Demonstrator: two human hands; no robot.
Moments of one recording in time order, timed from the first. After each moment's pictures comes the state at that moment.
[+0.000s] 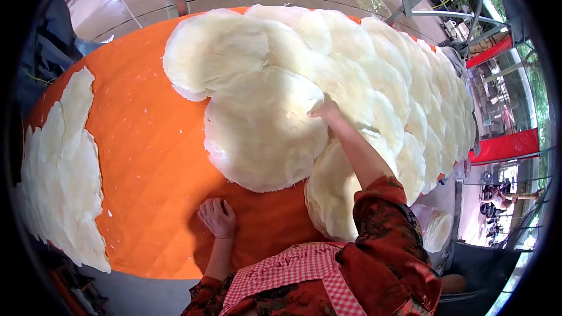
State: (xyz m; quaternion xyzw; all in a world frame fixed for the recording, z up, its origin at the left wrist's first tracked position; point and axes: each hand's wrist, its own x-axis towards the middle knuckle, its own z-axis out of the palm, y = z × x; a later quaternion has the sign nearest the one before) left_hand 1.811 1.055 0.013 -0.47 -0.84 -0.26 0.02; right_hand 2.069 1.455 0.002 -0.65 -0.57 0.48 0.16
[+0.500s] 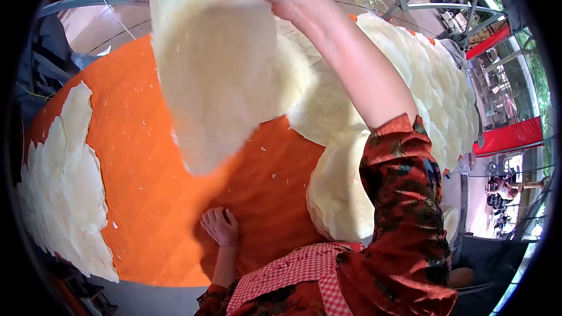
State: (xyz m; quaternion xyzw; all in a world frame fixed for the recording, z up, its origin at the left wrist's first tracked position) left_hand 1.813 1.057 0.013 -0.47 -0.85 -0.25 0.03; right_hand 1.843 1.478 0.325 -0.28 -0.71 0.59 0.28
